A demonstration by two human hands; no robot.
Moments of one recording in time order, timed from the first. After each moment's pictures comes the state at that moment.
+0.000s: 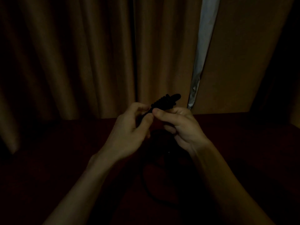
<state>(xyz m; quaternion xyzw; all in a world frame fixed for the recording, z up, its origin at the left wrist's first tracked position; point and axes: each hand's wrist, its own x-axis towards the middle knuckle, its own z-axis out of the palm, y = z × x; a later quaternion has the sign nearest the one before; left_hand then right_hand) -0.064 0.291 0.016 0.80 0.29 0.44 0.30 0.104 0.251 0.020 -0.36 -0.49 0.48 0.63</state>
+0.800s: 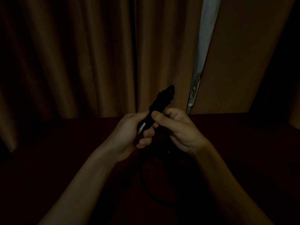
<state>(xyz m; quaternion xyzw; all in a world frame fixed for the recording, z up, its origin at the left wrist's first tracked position) -0.060 0.284 0.031 0.64 0.28 0.33 0.64 0.102 0.253 0.013 -0.34 -0.56 0.47 0.59</state>
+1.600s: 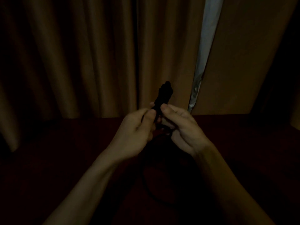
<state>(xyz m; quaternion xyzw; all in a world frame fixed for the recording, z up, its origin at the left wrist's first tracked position) -0.055 0.288 0.015 0.77 0.22 0.46 0.39 0.104 0.257 0.012 -0.32 -0.51 0.50 0.62</state>
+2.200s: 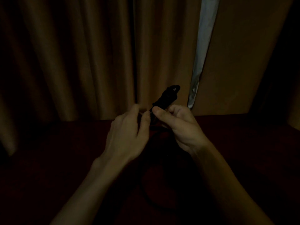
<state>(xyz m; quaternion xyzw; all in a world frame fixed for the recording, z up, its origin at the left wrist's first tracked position) -0.062 0.289 0.014 0.81 0.35 0.46 0.09 0.099 0.254 0.022 -0.39 -0.52 0.42 0.63</state>
